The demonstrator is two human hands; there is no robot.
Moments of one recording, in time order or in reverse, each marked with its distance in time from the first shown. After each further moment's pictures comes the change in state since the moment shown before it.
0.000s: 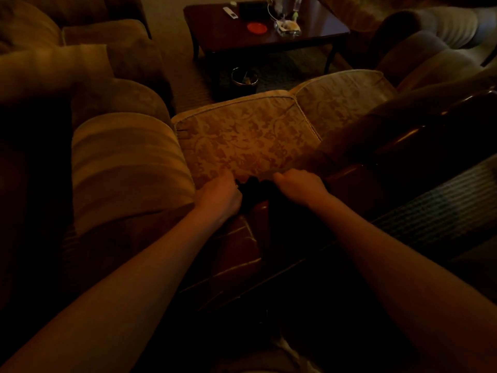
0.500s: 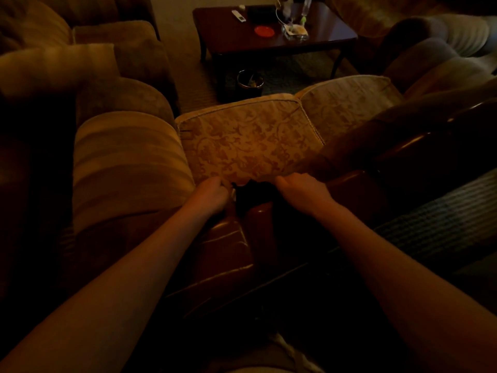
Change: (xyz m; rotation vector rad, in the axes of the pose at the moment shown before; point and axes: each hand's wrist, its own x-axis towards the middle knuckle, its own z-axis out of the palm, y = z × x) left_hand 0.020 -0.017 0.004 -0.321 -0.102 -0.123; right_hand -0.008 0.010 -0.001 0.063 0.086 -0.075
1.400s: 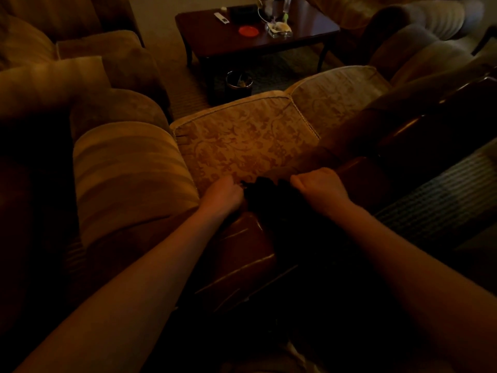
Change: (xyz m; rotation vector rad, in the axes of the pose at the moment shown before) left_hand -0.012 0.006 -0.003 0.087 -0.002 0.082; right_hand -0.016 0.015 0.019 -0.371 0.302 -0.224
